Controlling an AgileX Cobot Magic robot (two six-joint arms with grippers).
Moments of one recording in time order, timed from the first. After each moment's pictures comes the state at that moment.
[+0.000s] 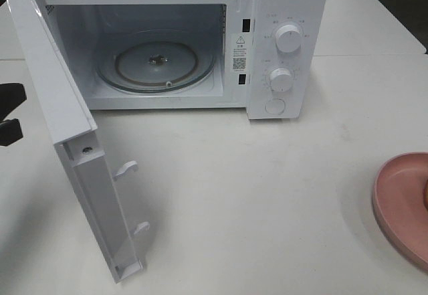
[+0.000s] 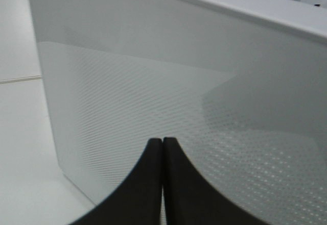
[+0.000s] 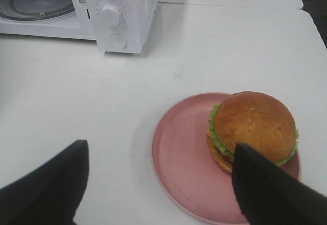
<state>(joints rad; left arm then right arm) -0.10 1.36 -0.26 0.47 -0.82 -0.34 0.14 0.00 -0.50 -0.01 1.01 0.08</state>
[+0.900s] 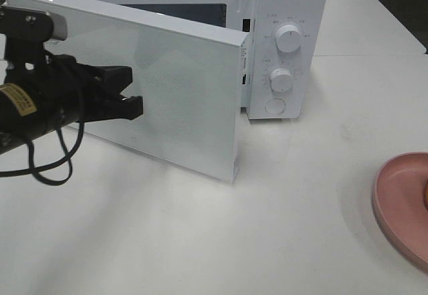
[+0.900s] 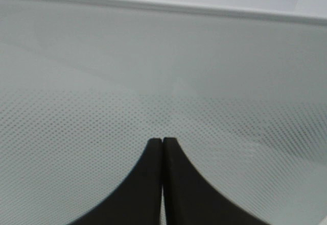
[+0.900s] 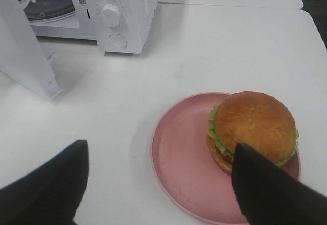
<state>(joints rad) -0.58 1.61 -0.54 -0.02 -0.72 -0.09 0.14 0.00 -0.50 -0.01 1.01 0.08</state>
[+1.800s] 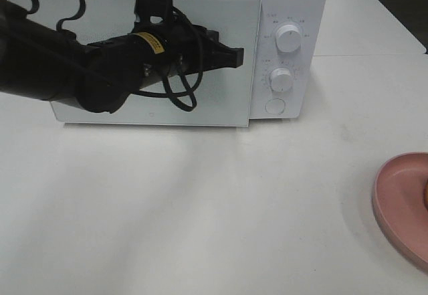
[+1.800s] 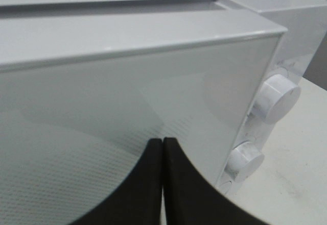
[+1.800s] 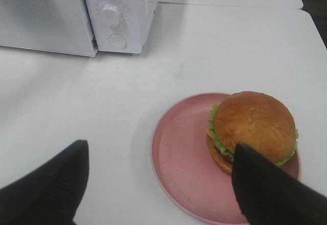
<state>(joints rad) -0.72 1.95 -1.10 -0.22 -0.51 0.04 0.14 0.00 -0.50 -0.01 1.01 0.08</state>
